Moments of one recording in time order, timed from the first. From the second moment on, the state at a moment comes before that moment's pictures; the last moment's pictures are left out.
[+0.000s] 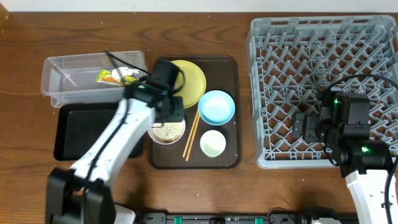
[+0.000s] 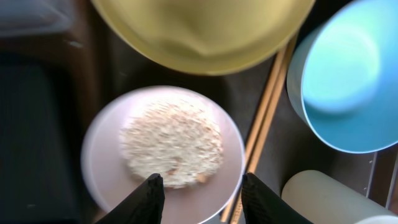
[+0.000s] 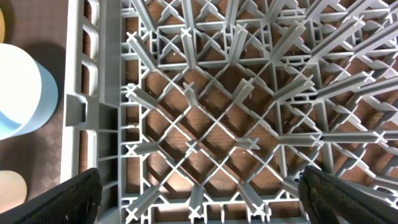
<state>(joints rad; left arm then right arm) -0.37 1.58 1.18 -0.92 0.02 -0.38 0.00 1.02 0.89 -0.83 -0.03 0.06</state>
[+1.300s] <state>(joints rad) -0.47 1.51 1.17 -0.99 0.02 -0.44 0.00 1.02 0.89 -0.83 -0.03 0.06</state>
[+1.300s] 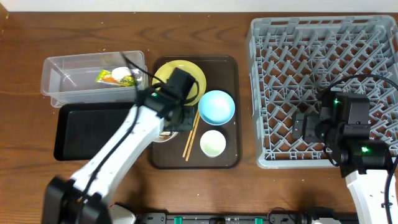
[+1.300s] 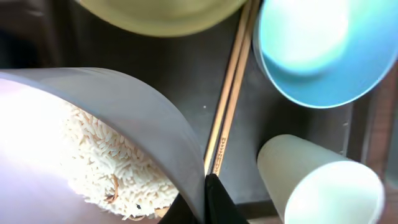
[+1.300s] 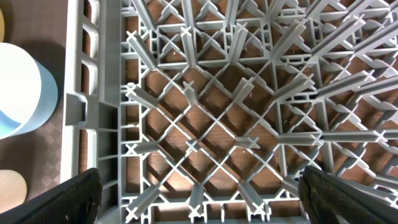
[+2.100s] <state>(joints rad) 0.30 1.58 1.15 -1.01 0.74 -0.09 0.00 1.02 0.89 -0.83 -0.03 0.06</state>
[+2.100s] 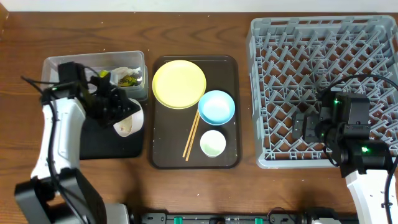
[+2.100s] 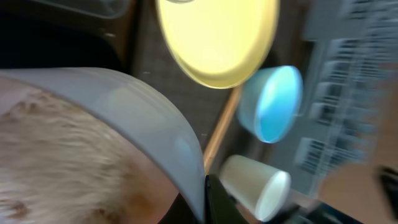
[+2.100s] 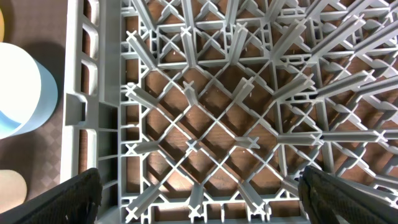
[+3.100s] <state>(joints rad) 0.68 1.84 1.12 -1.05 1.48 -0.02 0.00 1.02 0.89 -0.83 -0.03 0.06</state>
